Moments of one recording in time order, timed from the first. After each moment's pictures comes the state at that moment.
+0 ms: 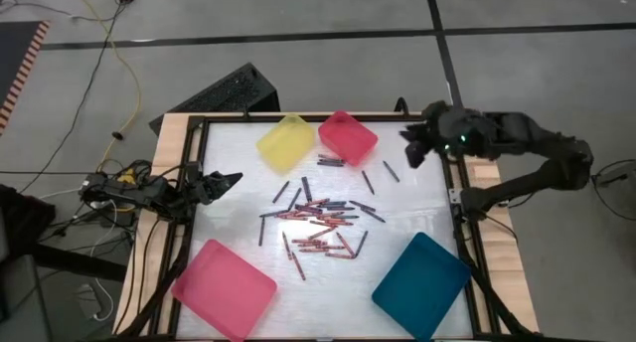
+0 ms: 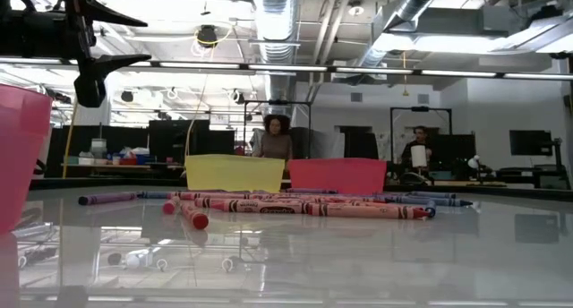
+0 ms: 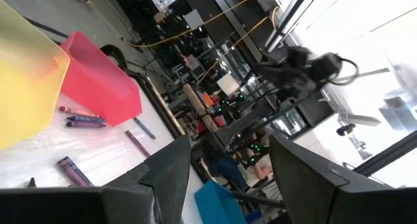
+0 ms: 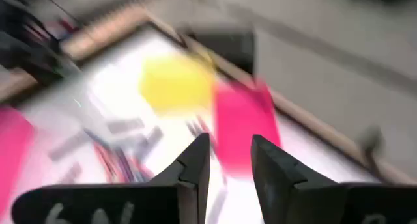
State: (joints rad) left arm -0.22 0.01 0.03 0.27 -0.58 -0.83; right arm -0.06 1.01 1.44 -1.11 0.51 0.54
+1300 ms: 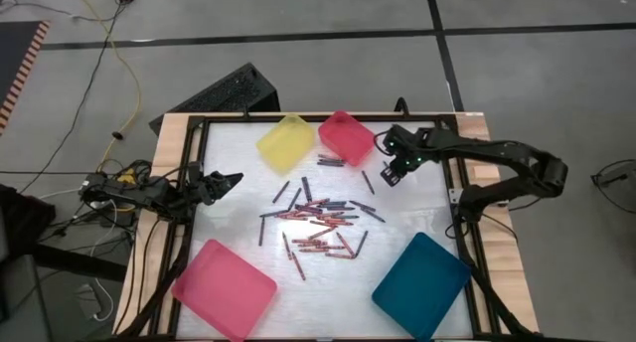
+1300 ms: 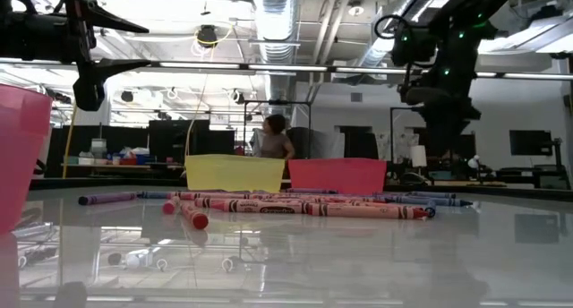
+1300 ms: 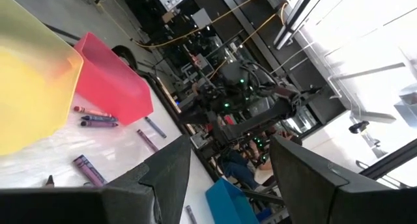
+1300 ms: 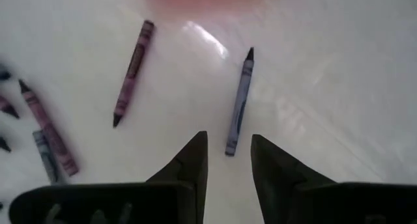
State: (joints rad) left arm -0.22 0.01 0.03 0.23 -0.60 -0.83; right arm -0.51 1.24 0.83 -0.82 0.06 0.34
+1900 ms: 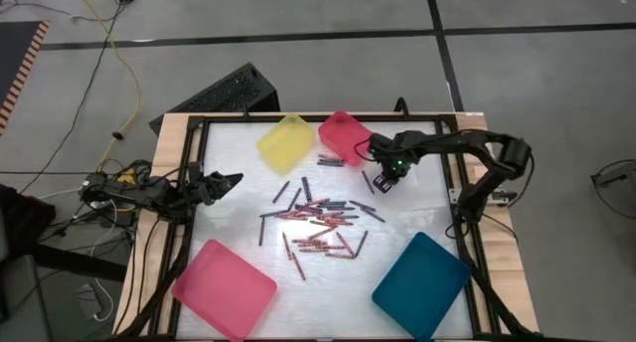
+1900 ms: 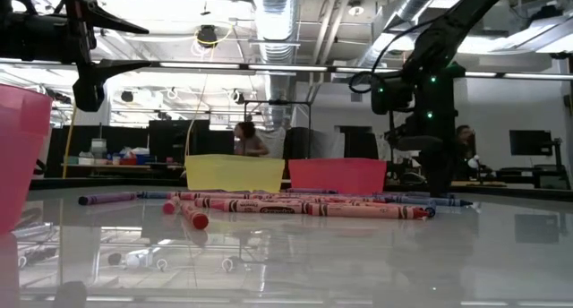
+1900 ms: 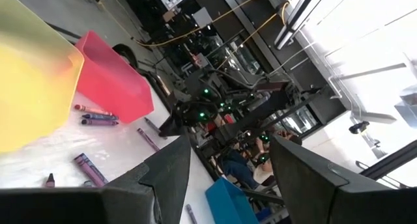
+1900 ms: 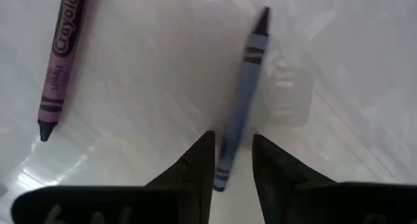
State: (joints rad) left arm -0.22 0.01 0.03 0.23 -0.60 -0.83; right arm -0.51 1.60 0.84 -0.74 0.05 0.27
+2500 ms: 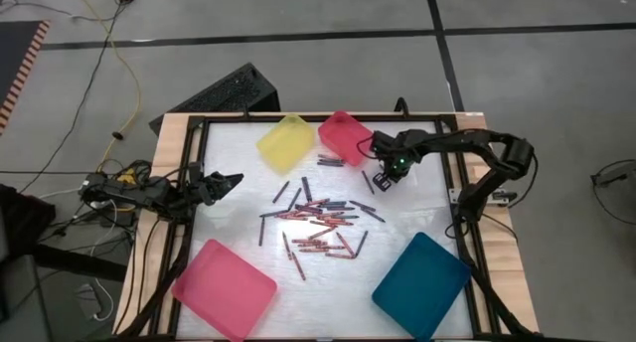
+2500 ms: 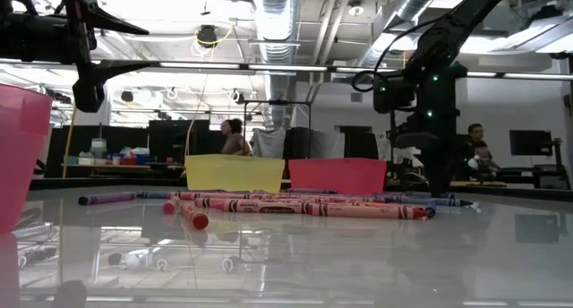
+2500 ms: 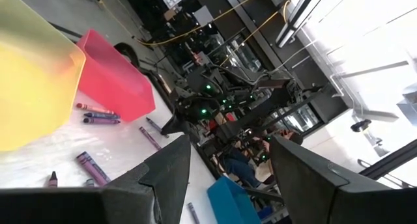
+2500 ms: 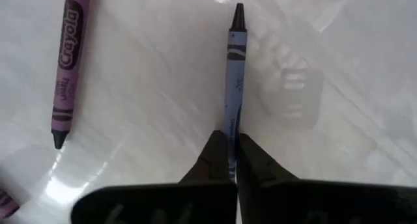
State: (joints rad) left arm -0.22 0.01 0.03 0.22 -0.59 -0.84; right arm -0.51 1.52 0.83 -0.75 0.02 0.35
